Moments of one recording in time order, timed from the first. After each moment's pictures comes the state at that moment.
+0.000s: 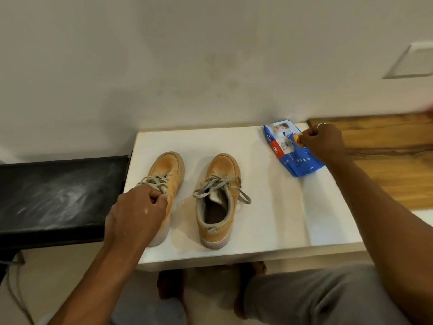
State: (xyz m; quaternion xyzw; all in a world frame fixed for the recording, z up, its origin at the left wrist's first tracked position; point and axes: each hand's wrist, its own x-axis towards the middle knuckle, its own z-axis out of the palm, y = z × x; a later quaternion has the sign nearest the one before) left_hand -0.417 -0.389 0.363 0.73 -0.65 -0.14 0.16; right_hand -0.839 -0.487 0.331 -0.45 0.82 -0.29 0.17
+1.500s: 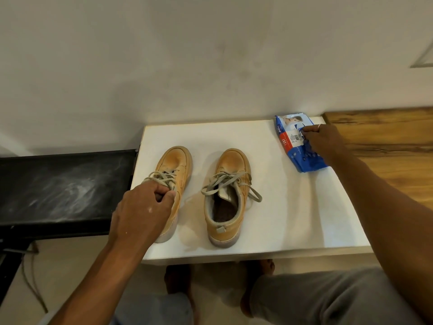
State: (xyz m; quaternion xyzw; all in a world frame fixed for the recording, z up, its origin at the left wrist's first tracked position) left_hand -0.406 -0.396 0.341 0.71 -0.66 -0.17 0.20; right_hand -0.847 -0.521 0.278 -0.43 0.81 -0.30 0.27
